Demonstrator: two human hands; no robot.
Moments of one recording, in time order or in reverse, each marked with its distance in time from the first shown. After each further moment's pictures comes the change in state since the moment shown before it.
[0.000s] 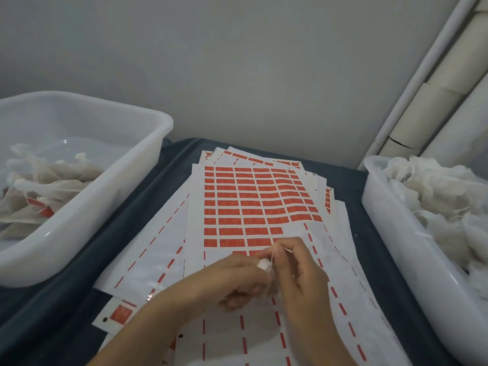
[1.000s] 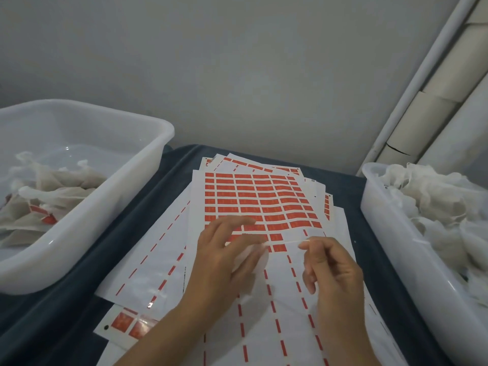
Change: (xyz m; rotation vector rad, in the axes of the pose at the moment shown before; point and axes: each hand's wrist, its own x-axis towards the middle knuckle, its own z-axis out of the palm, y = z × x) left_hand 0.020 -0.024 0.003 0.650 0.981 0.746; right_hand 0.009 -0.008 -0.027 0.223 0.206 0.099
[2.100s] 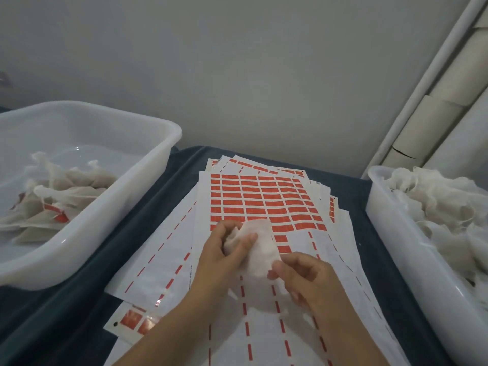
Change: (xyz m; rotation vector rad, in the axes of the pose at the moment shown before) left_hand 0.003 -0.003 0.001 -0.665 -0.047 -0.706; right_hand 0.010 0.007 0.008 -0.095 -0.398 0.356
